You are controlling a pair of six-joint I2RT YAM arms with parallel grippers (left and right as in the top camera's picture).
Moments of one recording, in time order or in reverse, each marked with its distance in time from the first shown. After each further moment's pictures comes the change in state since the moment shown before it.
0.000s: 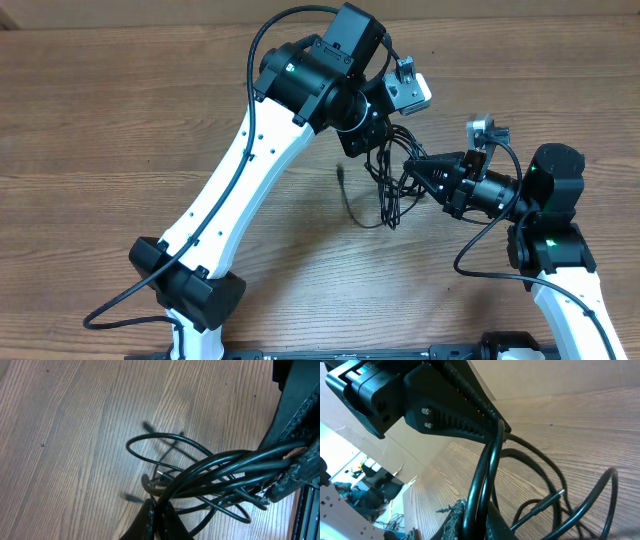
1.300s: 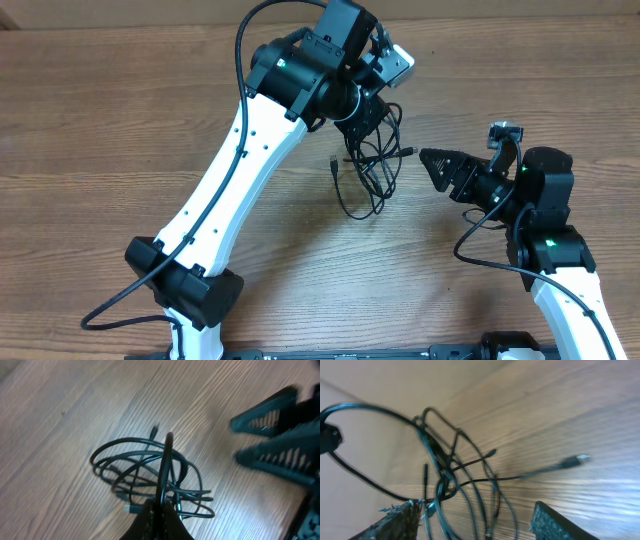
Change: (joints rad) left arm 0.023 -0.002 0.023 0.045 -0.070 -0.317; right arm 0.001 0.000 -0.001 -0.214 0.474 0.185
